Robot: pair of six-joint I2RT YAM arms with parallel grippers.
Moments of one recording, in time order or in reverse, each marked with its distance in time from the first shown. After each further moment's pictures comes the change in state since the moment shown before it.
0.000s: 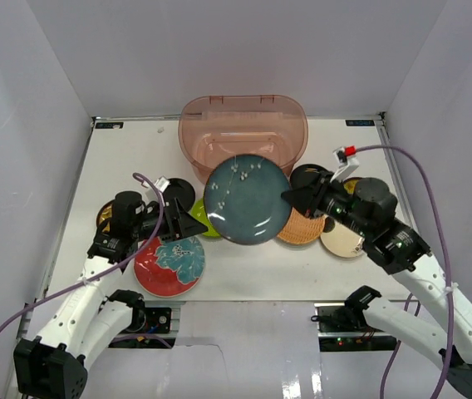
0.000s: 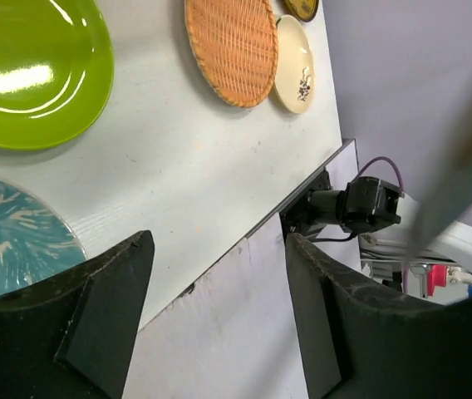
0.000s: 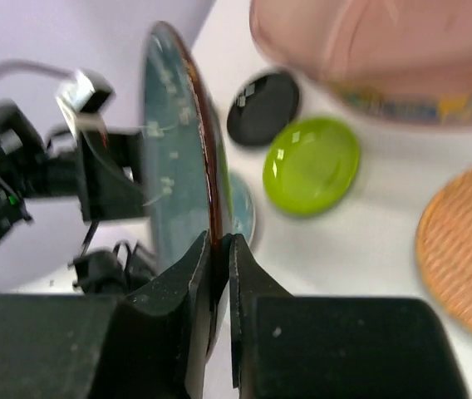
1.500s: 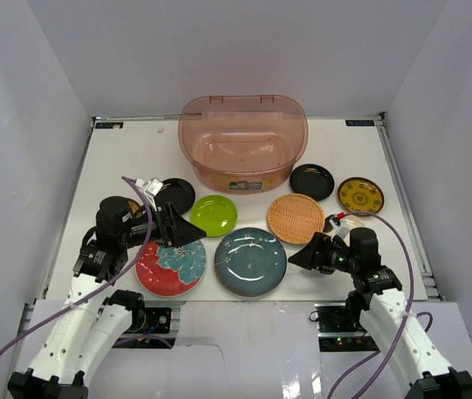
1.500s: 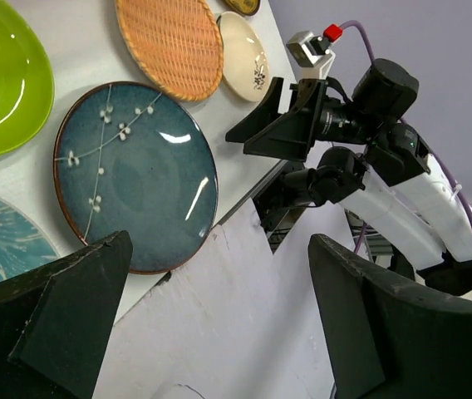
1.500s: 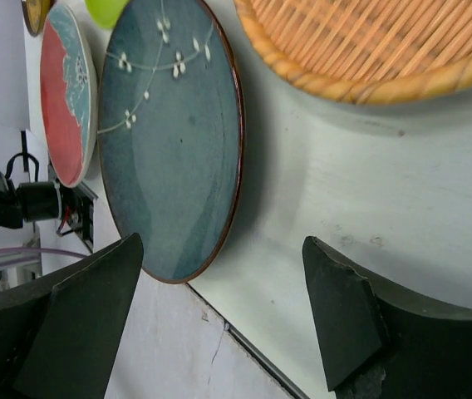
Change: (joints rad) left arm 0.007 -0.177 0.051 -0.085 0.078 0.020; right arm -0.465 -0.215 -0.657 -0.011 -0.487 -0.110
